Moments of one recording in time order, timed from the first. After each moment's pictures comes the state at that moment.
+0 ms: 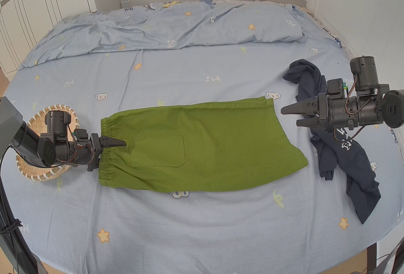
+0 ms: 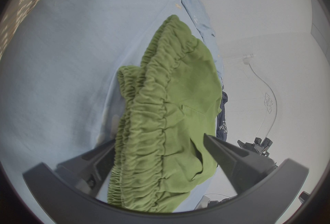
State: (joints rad) left arm 0.12 2.09 -0.98 -0.40 -0.81 -0.55; right arm 0.18 1.77 -1.18 0.01 0.67 0.33
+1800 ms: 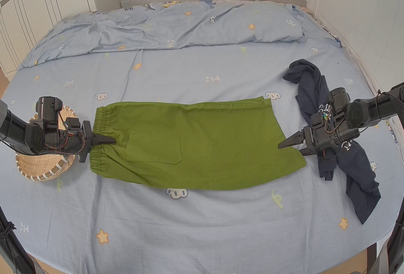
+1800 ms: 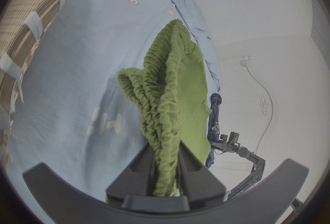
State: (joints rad) left arm 0.14 1.97 -1.04 -0.22 -0.83 -0.56; right arm 0.07 2.15 -1.41 0.30 0.70 0.12
